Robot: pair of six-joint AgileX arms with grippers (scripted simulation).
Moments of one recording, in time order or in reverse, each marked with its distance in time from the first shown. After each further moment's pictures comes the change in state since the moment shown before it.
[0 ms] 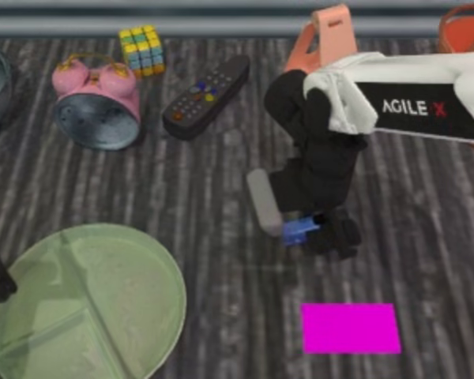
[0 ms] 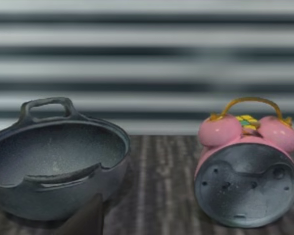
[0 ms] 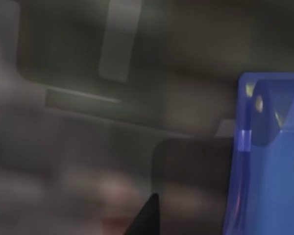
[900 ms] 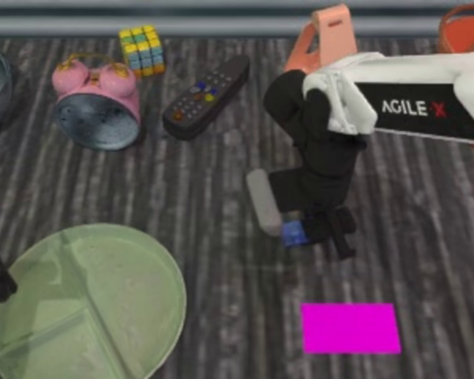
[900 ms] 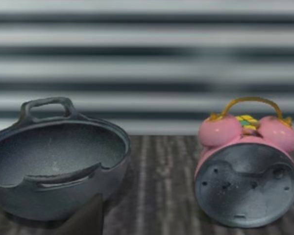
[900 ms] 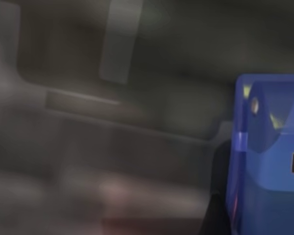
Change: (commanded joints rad) left arm 0.000 0.000 0.000 0.000 0.000 0.000; right arm -0.003 -0.002 0.001 0.000 0.001 0.001
